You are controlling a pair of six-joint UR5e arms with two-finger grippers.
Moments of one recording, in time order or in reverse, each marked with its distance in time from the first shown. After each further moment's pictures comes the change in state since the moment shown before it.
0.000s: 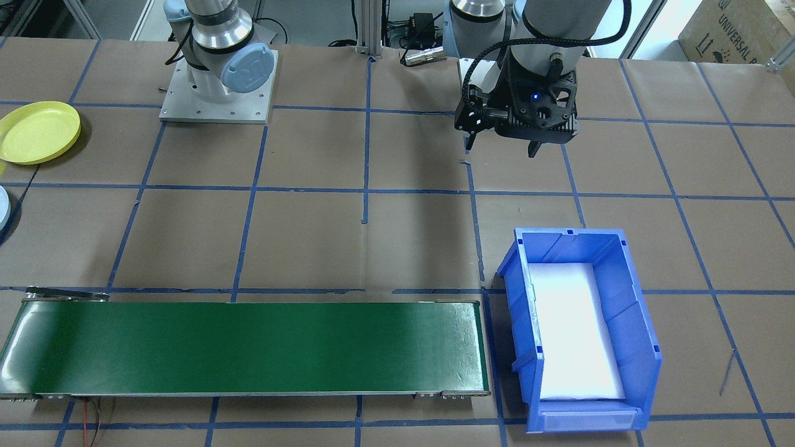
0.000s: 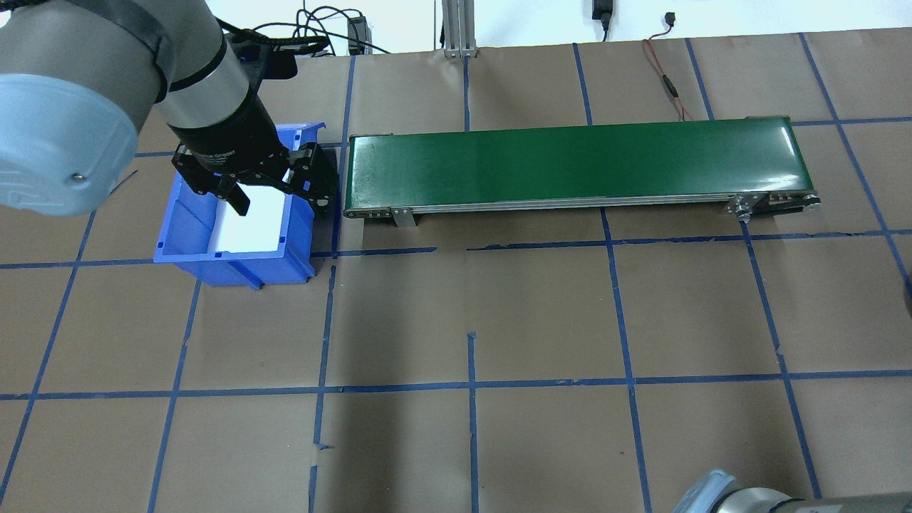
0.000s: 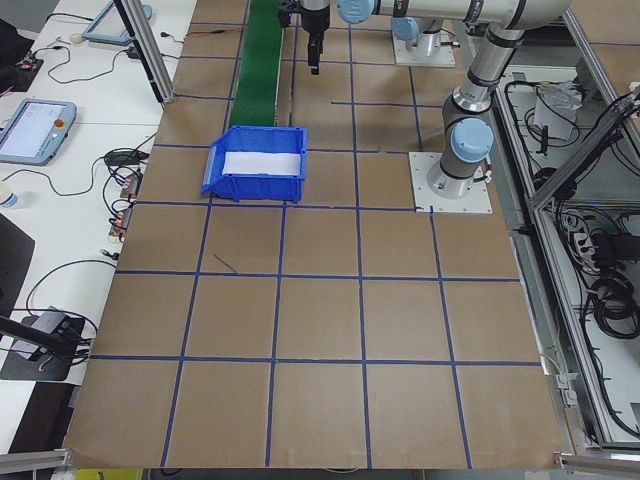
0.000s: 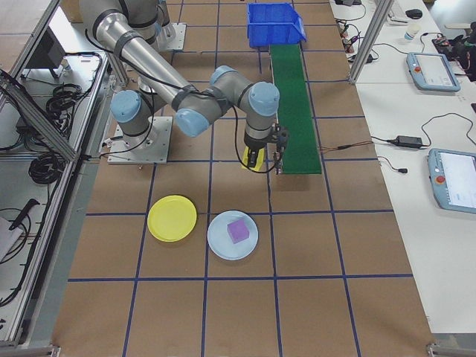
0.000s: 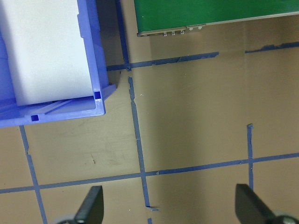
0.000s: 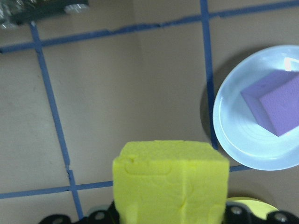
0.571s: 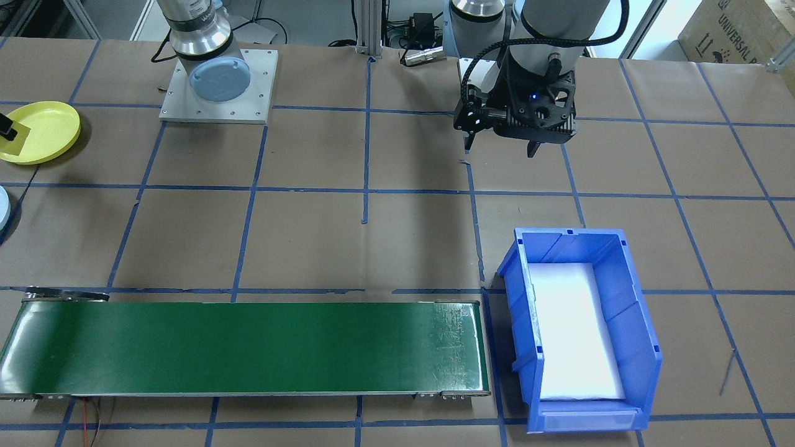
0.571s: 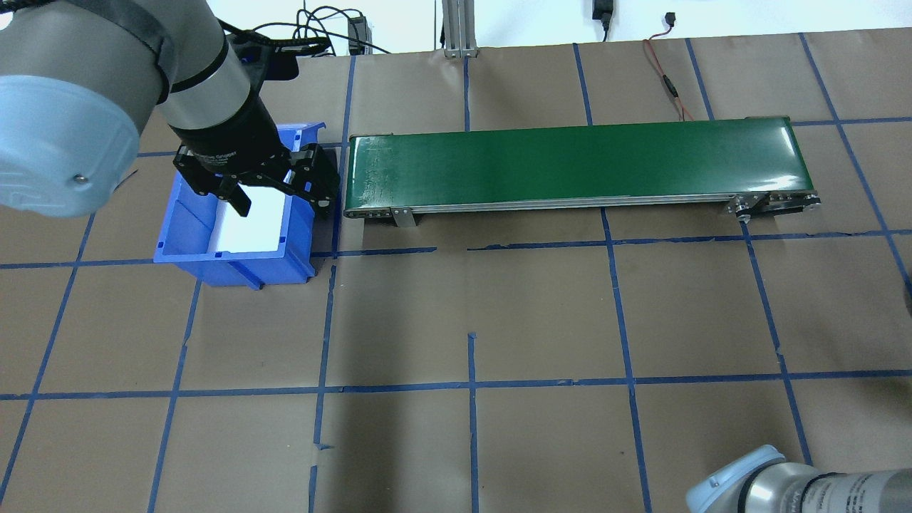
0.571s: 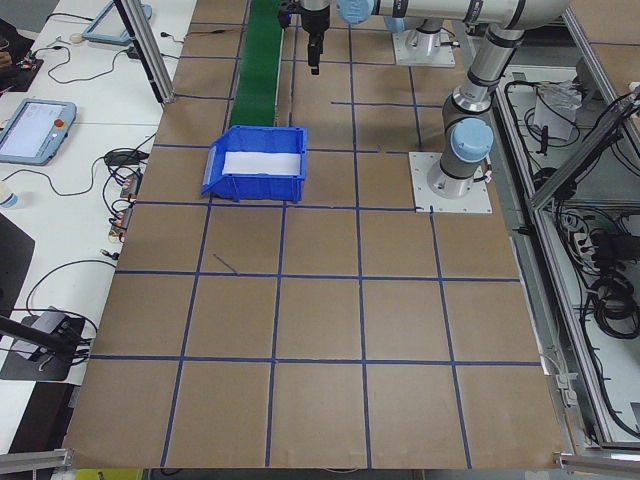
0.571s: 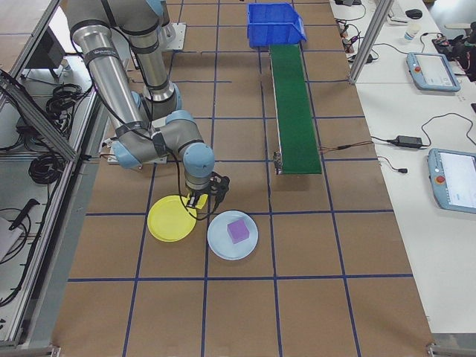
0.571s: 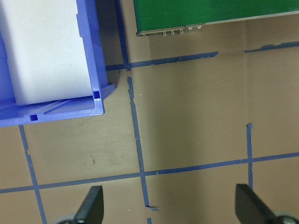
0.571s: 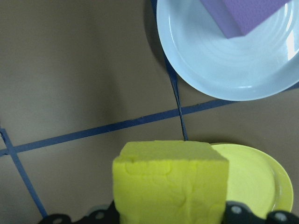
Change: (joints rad) left arm -0.001 -0.001 -0.001 0.000 0.000 0.000; right arm -0.278 -0.008 0.214 -0.132 -0.037 -0.119
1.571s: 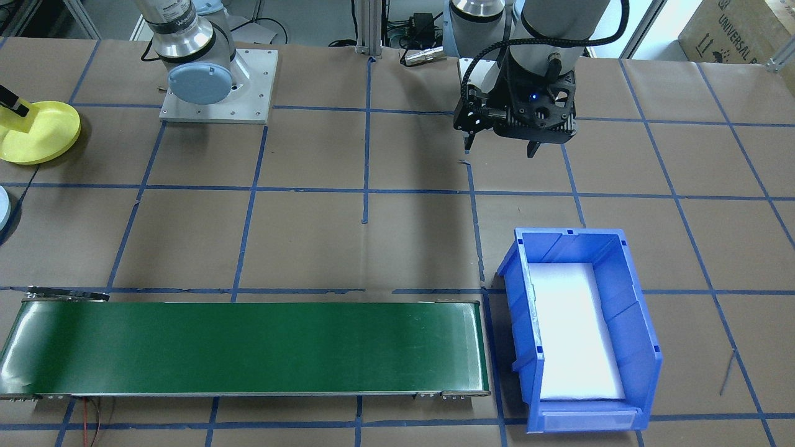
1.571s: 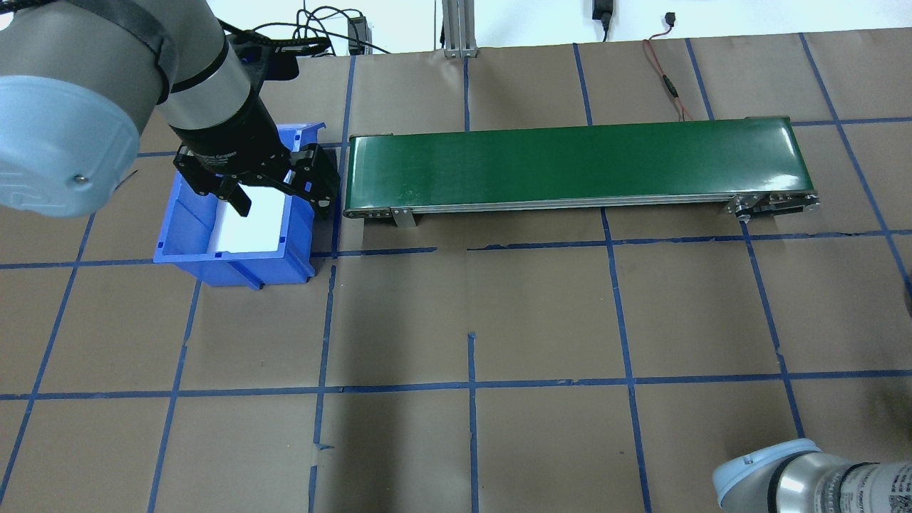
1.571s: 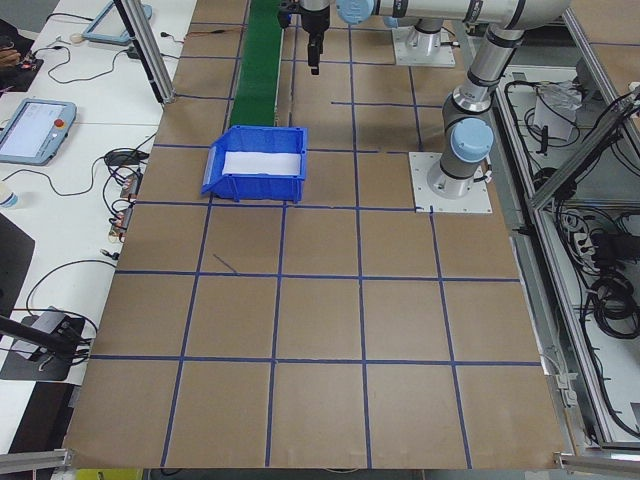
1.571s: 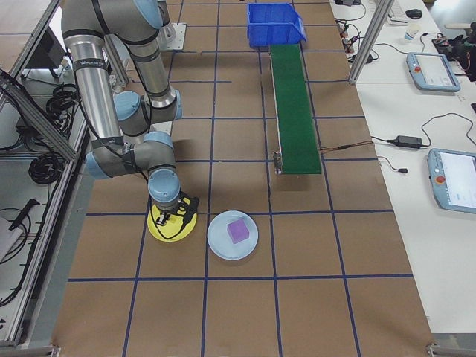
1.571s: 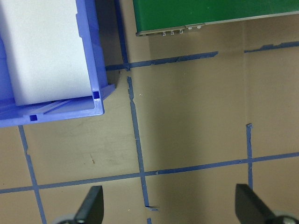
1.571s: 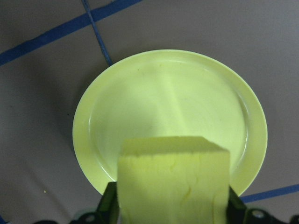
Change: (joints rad) left arm 0.000 0.000 0.000 0.000 -0.001 0.000; right arm -0.196 0.034 0.049 -0.059 -0.043 -0.136
